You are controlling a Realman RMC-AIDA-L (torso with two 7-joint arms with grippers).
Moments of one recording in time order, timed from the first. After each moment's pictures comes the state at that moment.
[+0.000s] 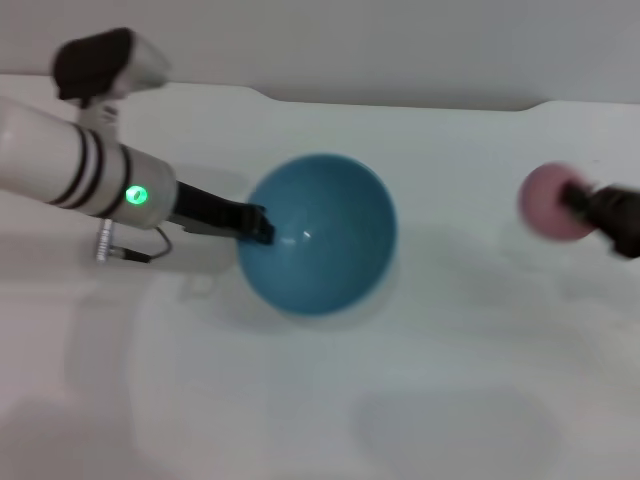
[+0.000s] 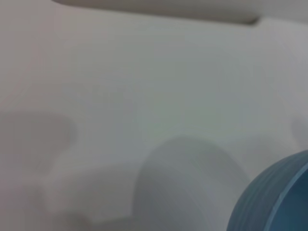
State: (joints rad) left arm -0.58 -2.05 1.29 0.90 2.26 1.16 -2.68; right arm 0.34 2.00 -0.95 -0.52 -1.43 -1.36 1.31
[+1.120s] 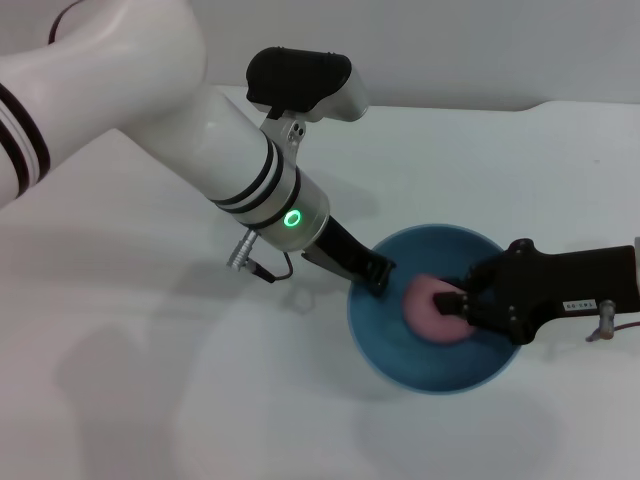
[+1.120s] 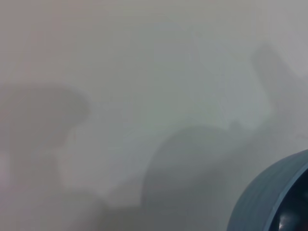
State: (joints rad) left arm -0.82 -2.07 1.73 0.82 2.19 1.09 -2.88; right arm 0.54 2.07 -1.07 -0.75 -1.99 -1.48 1.48
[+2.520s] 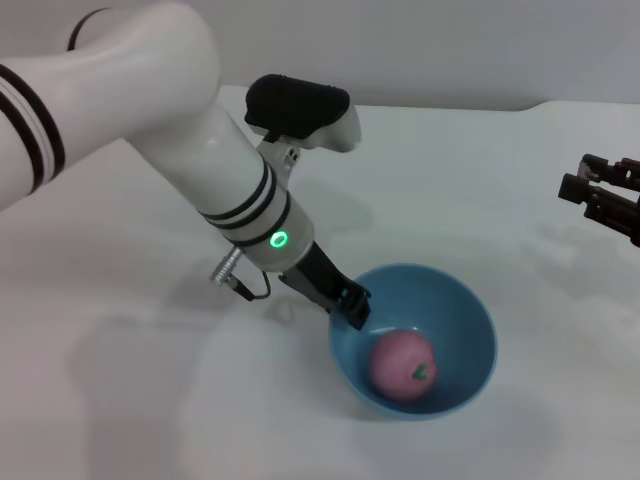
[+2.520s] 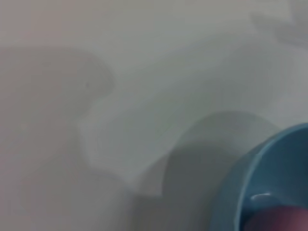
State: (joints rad) left arm -0.87 -2.07 1.79 0.72 2.20 1.12 -2.87; right arm 0.38 2.07 -0.69 -0.75 -1.78 -1.52 1.44
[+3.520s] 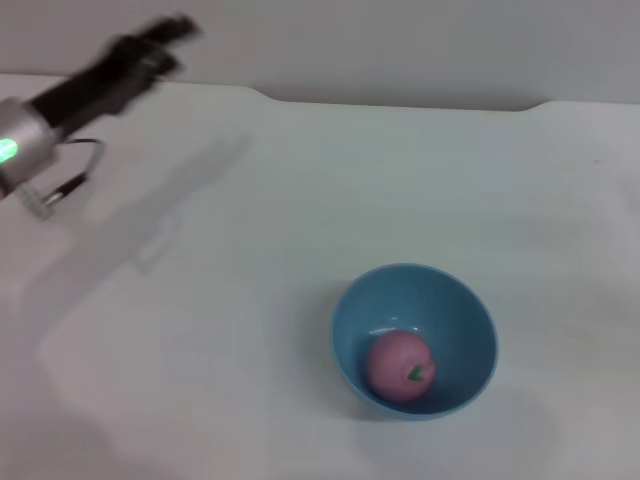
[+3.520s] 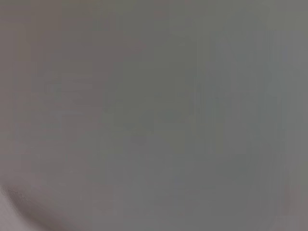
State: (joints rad) left arm -0.50 -2.05 0.68 0.49 1.47 1.19 -2.02; right arm 0.37 2.07 -0.52 -0.41 -1.34 -1.31 1.33
